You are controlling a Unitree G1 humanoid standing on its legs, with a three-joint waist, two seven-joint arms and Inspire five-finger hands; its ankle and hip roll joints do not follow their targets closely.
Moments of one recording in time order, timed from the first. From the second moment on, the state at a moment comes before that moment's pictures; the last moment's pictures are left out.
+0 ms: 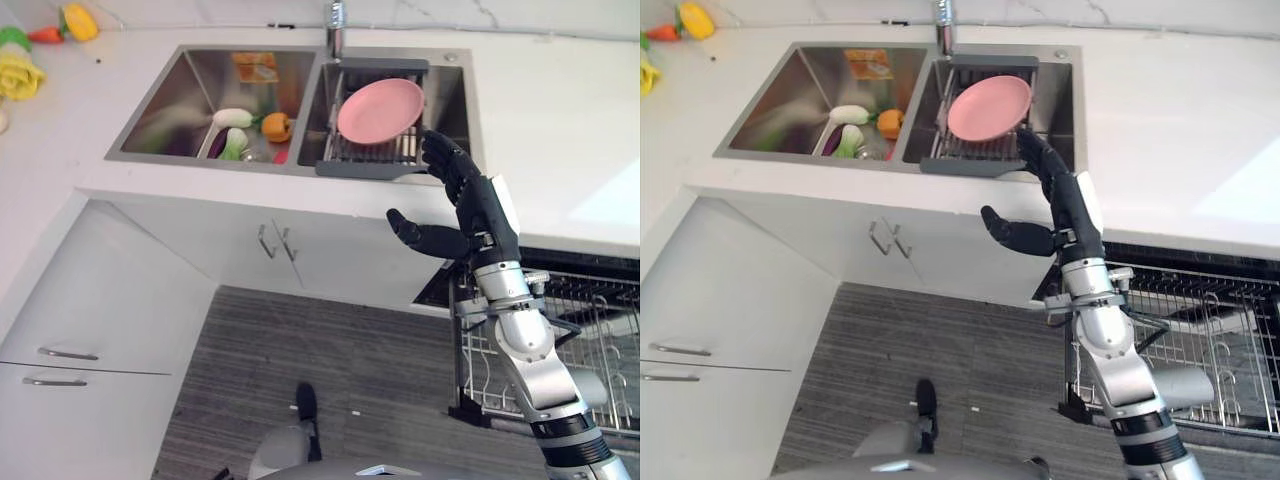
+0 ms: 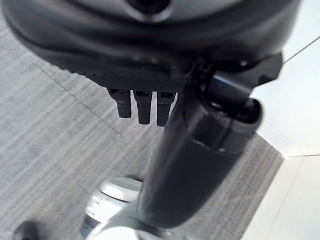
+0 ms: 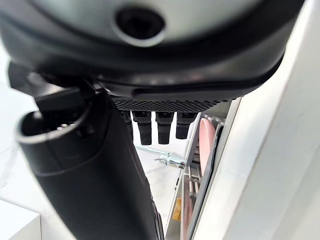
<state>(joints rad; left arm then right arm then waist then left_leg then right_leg) 0.17 0.13 0.13 1.20 -0.39 -0.12 0.08 -0.05 -0.42 0.11 -0.23 0.11 -0.24 -0.15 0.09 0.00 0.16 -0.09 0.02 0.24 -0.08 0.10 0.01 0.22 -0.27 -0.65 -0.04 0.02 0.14</state>
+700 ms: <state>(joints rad) 0.05 0.13 -0.04 1.13 -0.24 -0.13 0.10 0.03 -0.49 0.09 -0.25 -0.04 -0.23 -0.20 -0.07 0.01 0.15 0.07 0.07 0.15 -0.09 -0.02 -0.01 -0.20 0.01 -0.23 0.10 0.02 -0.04</state>
